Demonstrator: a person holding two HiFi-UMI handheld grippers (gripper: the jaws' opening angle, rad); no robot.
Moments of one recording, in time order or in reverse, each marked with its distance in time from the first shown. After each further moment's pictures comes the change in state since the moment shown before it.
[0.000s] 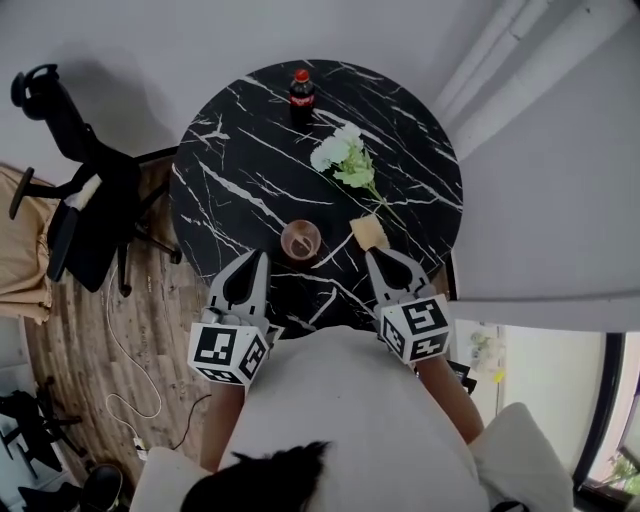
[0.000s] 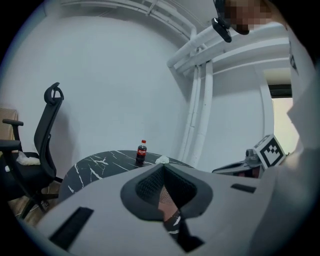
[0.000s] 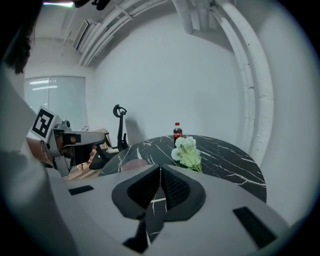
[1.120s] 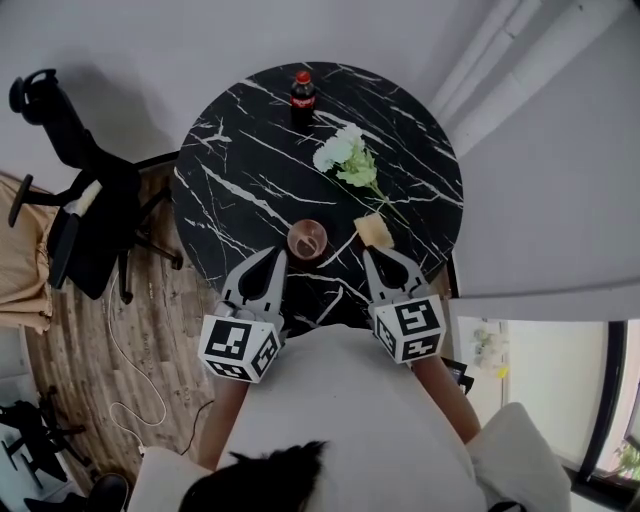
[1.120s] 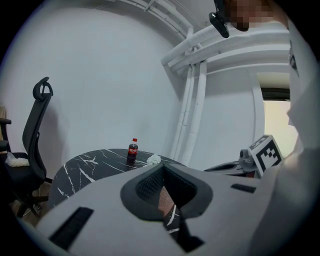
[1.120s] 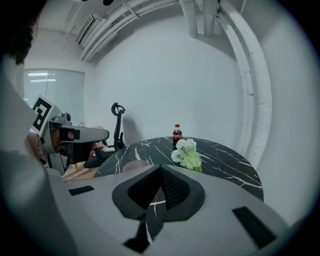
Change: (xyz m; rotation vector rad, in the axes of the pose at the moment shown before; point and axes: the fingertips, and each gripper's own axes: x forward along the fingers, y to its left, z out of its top) left arm 0.007 -0.014 -0.001 0.009 0.031 -0.107; right arm 0.006 0.017 0.003 -0.041 -0.017 -0.063
